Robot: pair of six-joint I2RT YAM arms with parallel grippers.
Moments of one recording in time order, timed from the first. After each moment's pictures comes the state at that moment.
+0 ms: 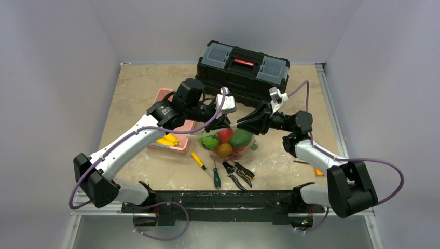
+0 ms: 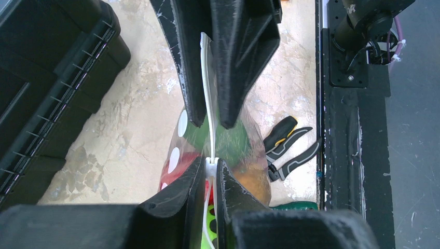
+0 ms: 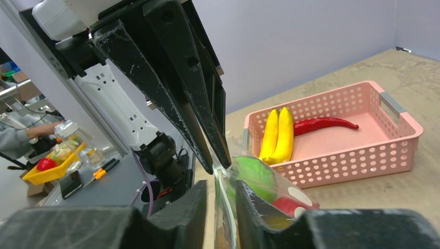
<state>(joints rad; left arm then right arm) -0.73 1.37 1.36 -0.57 0.60 0.40 0.31 1.26 0.54 1.15 -1.09 0.77</state>
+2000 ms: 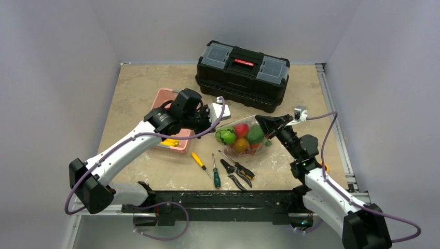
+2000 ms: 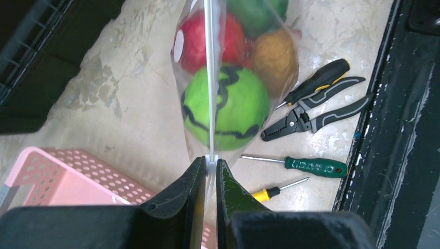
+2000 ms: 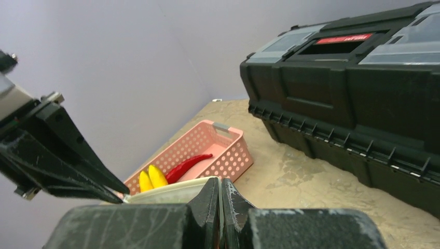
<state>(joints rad) -0.73 1.31 1.25 -0.67 0.34 0.41 0.35 0.82 0.25 0.81 -0.27 0.56</state>
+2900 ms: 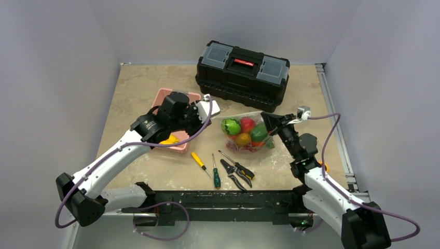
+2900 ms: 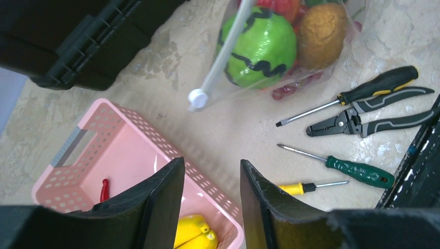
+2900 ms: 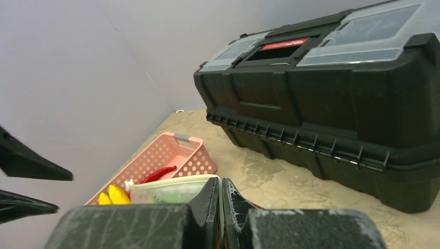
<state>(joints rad) -0.70 1.18 1.17 -0.64 0.14 0.41 0.34 0.84 0.25 0.80 -0.12 0.52</state>
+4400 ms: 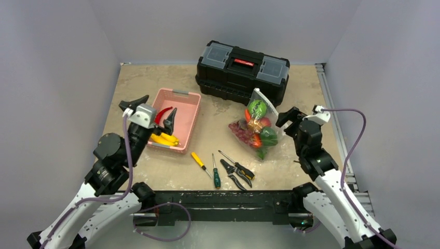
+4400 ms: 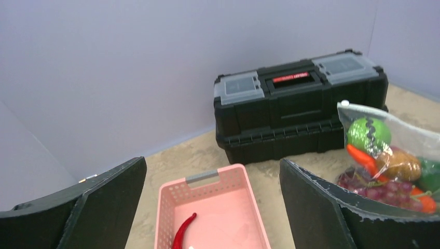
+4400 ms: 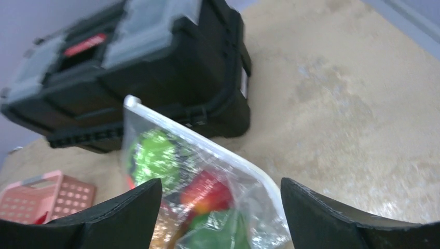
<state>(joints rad) -0.70 0.56 0.87 -0.16 -0.33 0.27 0.34 0.69 0.54 -0.19 0.47 0.65</state>
